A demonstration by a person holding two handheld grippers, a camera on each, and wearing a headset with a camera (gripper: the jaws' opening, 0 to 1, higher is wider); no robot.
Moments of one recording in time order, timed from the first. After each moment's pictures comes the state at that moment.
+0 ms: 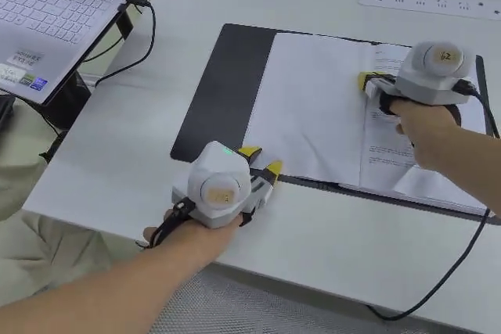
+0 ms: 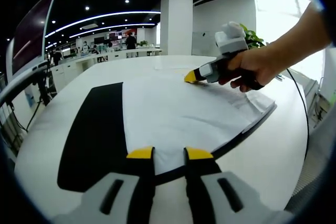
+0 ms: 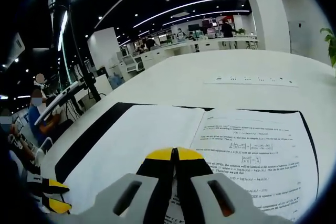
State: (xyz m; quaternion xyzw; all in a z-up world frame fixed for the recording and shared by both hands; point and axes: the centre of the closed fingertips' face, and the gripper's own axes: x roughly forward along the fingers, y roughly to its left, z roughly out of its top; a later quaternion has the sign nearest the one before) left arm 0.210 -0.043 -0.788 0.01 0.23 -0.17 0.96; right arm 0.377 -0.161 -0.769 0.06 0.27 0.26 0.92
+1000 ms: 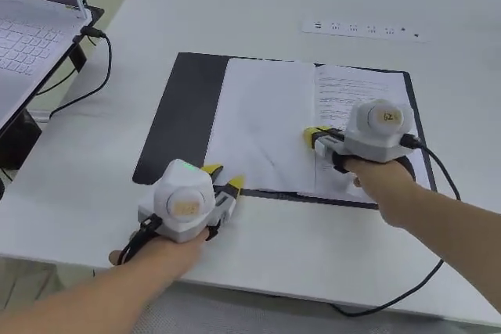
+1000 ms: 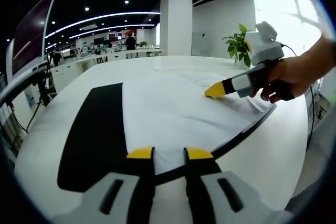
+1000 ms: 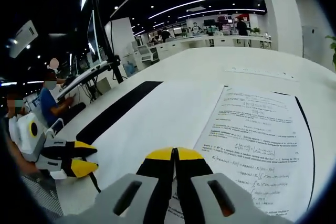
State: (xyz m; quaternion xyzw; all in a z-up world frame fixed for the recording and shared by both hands) left arm 0.209 -0.043 -0.789 0.01 0.23 -0.18 0.96; right arm 0.282 -0.159 -0.769 0.02 0.29 0.32 0.90
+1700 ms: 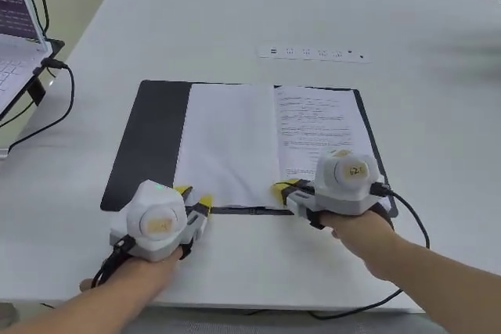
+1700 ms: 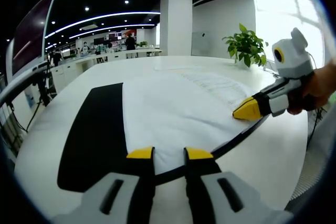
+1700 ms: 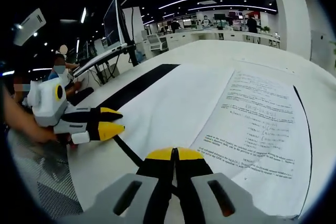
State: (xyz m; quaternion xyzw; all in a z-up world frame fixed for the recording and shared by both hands) left arm 0.208 -0.043 -0.786 0.01 0.23 -0.18 0.96; right arm 0.214 -0.168 -0.782 -0.01 0.31 0.35 0.88
